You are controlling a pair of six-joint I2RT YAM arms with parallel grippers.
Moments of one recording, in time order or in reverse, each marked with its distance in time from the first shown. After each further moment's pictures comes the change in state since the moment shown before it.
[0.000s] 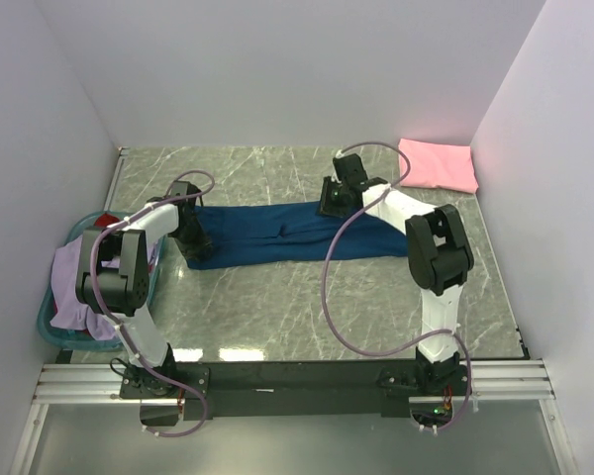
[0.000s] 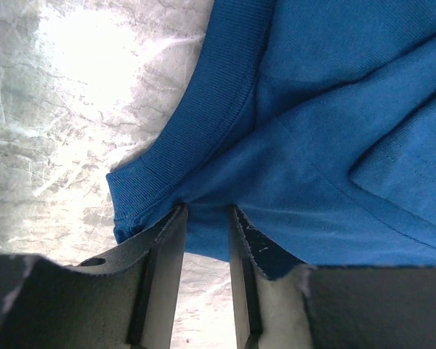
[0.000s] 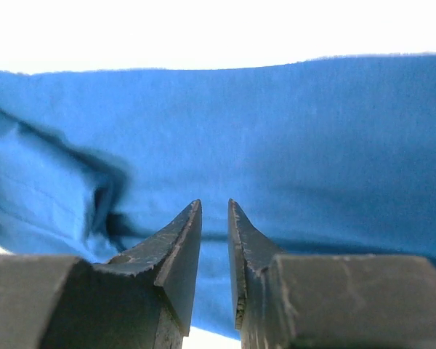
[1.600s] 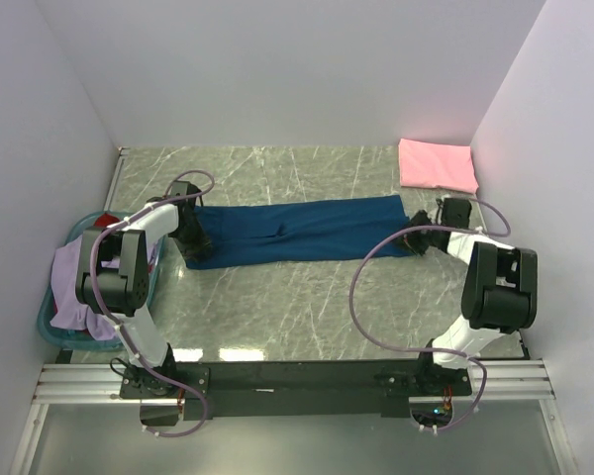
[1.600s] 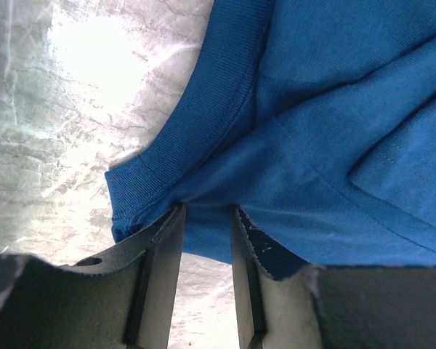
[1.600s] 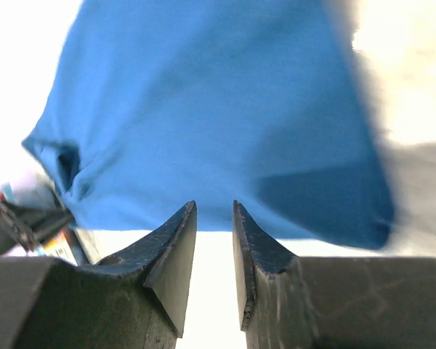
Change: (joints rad) left arm 0.000 -0.002 0.000 0.001 -0.019 0.000; right arm -0.570 -0.394 -0.655 0.220 -0.404 0.103
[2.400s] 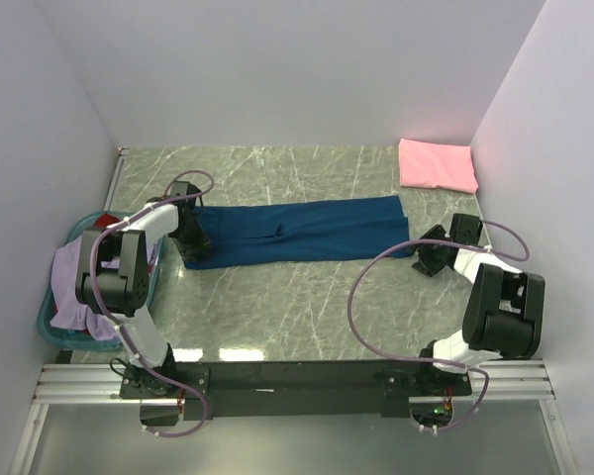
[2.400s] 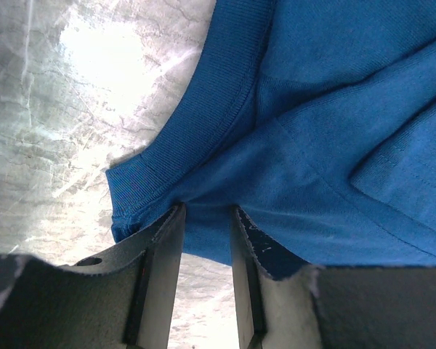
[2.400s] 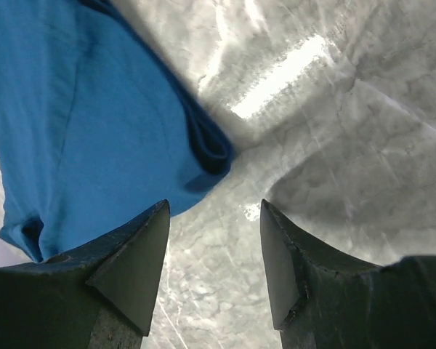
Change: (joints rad) left arm 0.000 -0.002 -0.002 0.000 -0.024 0.000; right arm -0.092 -0.162 -0.154 -0.077 0.258 0.129
